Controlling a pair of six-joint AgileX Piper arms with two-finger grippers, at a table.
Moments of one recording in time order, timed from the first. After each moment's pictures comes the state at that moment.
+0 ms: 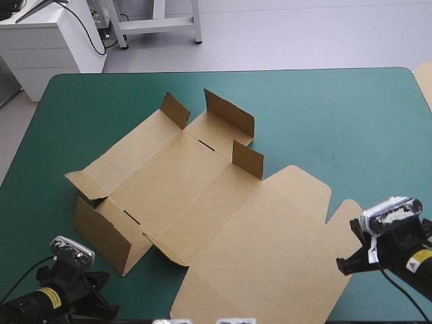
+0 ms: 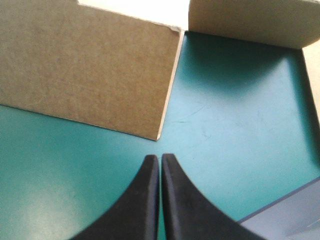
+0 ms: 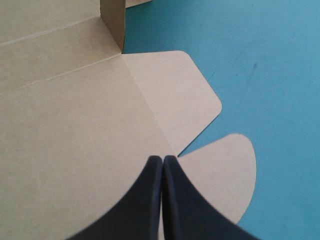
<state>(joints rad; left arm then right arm) -0.38 0.39 -0.47 -0.10 1.09 0.09 0.17 0.54 -0.78 0.19 0.95 -0.29</state>
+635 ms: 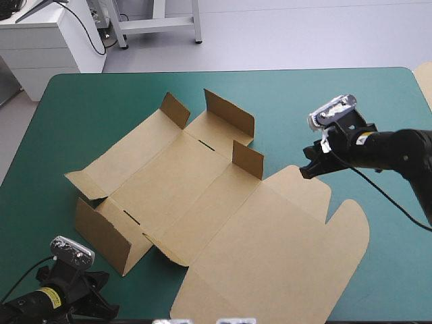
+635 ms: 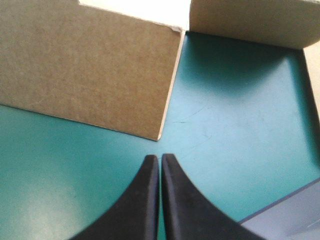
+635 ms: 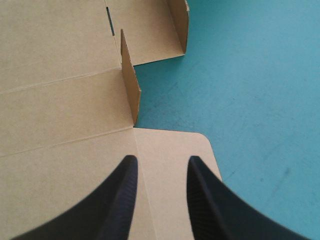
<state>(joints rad) -0.38 0.39 -0.47 -0.10 1.09 0.09 0.17 1.25 -1.28 0.38 0.96 -0.57</state>
